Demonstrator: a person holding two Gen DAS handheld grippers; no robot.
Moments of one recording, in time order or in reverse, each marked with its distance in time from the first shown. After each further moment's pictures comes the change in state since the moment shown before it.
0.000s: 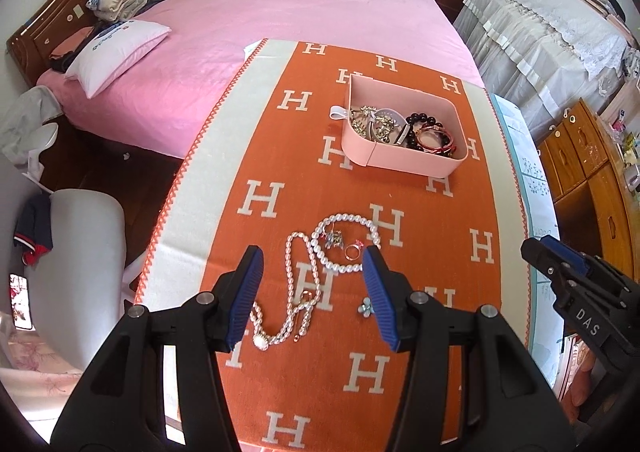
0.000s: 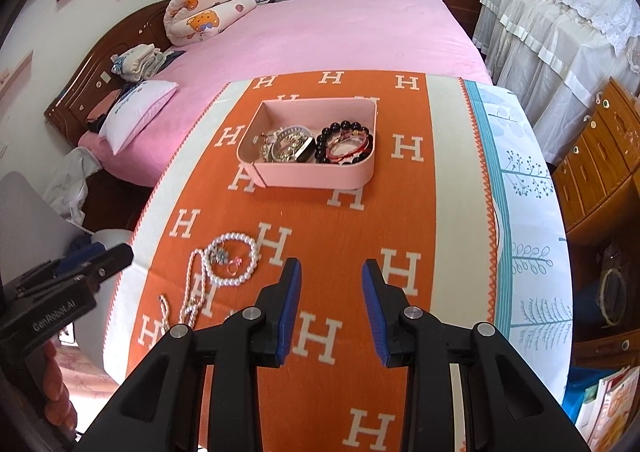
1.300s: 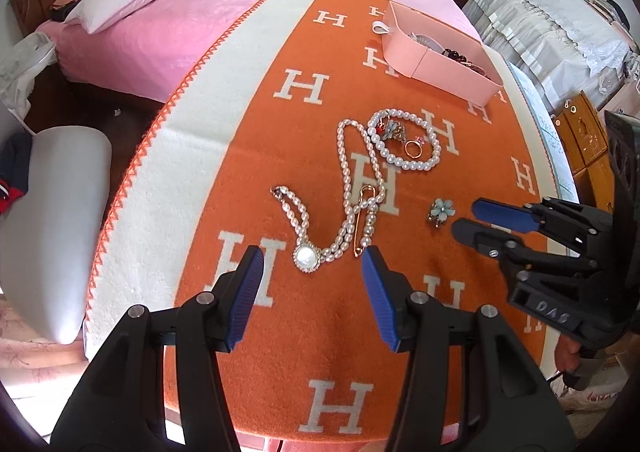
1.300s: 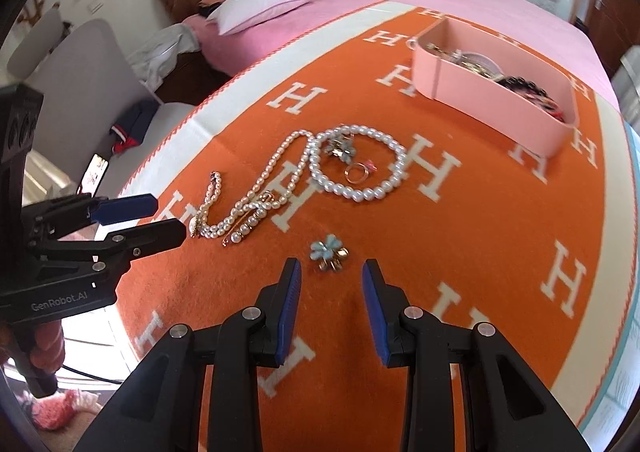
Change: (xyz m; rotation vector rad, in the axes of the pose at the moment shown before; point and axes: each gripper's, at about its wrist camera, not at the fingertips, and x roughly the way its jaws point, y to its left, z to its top) left arm 0.067 0.059 -0.102 -0.063 0.061 -0.060; right arm 0.115 0.096 -0.072 -0.460 0.129 0.251
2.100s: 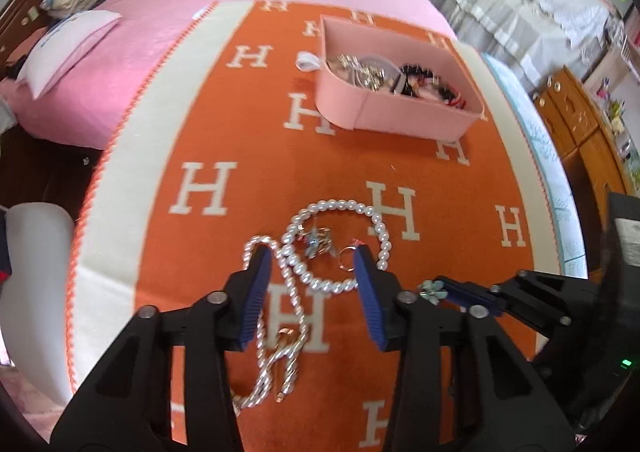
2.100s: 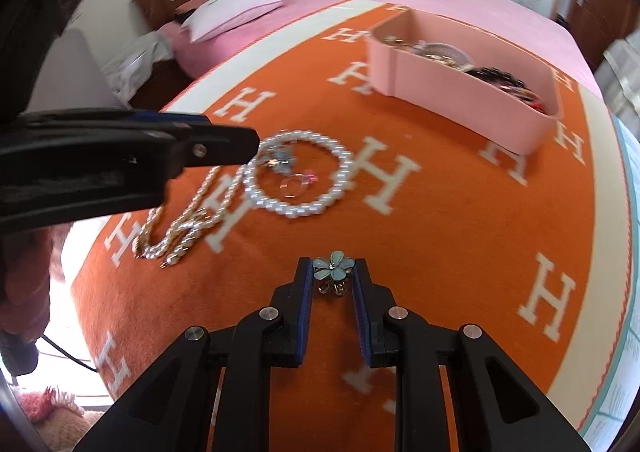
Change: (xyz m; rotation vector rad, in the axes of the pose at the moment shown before) left arm 0.059 -0.079 0.101 0.154 0.018 -0.038; right arm 0.031 -0.045 0.016 0.069 -0.021 -0.070
